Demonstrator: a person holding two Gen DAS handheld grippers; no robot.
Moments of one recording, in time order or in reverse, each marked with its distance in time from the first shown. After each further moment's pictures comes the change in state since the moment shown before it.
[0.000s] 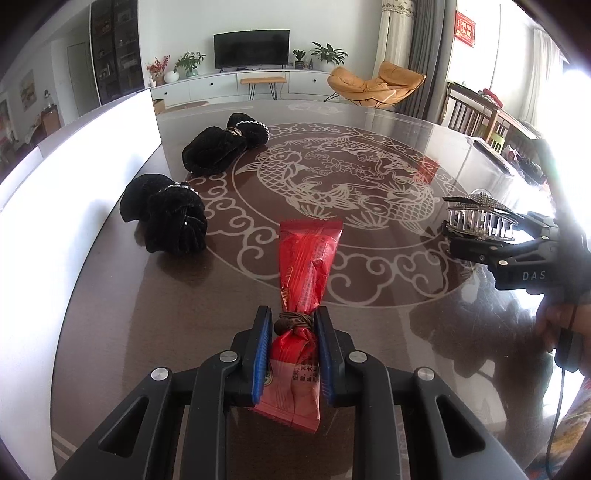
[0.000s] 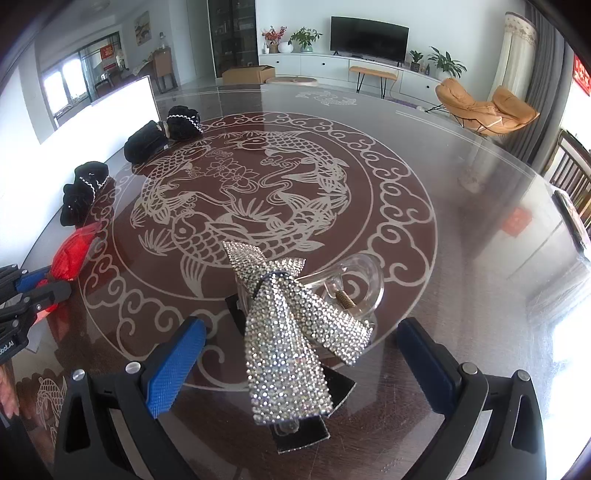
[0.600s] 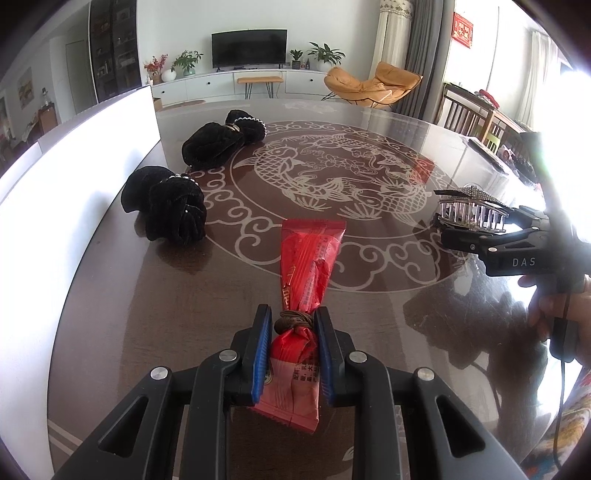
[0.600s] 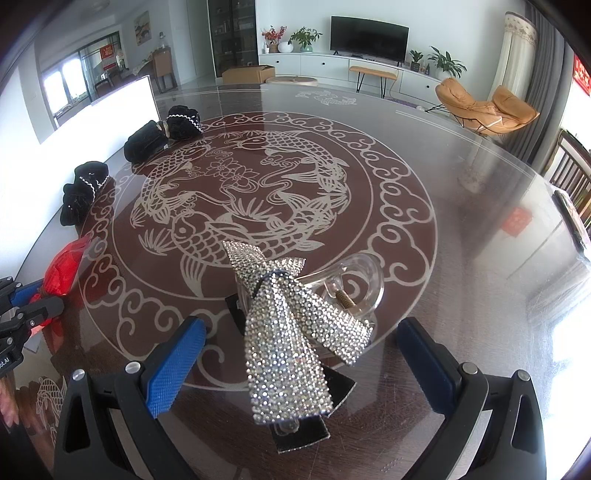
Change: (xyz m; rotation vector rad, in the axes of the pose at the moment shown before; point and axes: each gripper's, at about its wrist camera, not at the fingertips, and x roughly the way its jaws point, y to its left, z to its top) left arm -0.011 -0.001 -0.012 -0.002 0.000 -0.018; right arm 0.000 0.000 0.000 0.000 0.000 0.000
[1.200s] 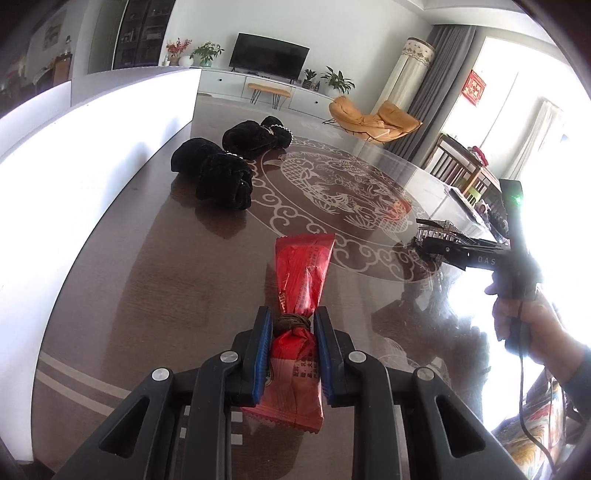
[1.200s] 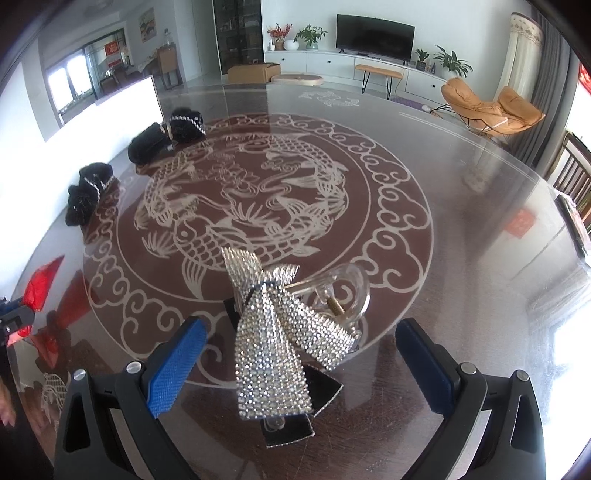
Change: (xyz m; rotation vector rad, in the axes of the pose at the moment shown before) left arm -0.043 0.051 -0.040 -0.208 -0.075 -0.171; right arm -0.008 -0.007 0.005 -0.001 -0.013 0.043
